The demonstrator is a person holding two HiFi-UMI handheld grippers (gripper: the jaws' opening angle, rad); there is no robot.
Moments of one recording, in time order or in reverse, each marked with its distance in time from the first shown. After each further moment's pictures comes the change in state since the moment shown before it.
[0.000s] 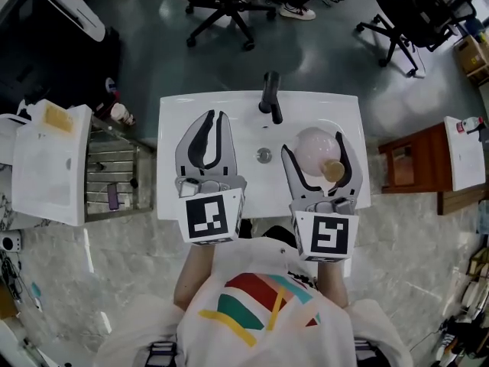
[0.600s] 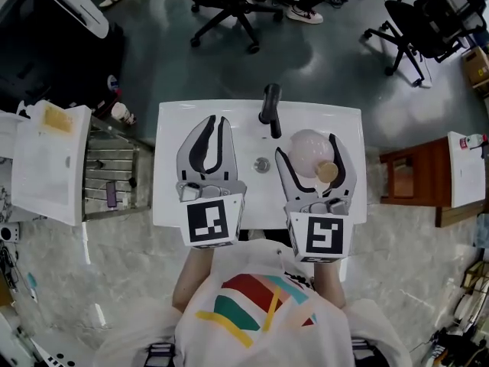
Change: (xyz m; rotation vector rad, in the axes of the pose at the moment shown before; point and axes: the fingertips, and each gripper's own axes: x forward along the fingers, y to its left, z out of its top) left arm 0.028 -0.003 -0.010 0.015 0.034 0.033; right arm 0.038 -0.010 -0.005 0.020 0.040 0.060
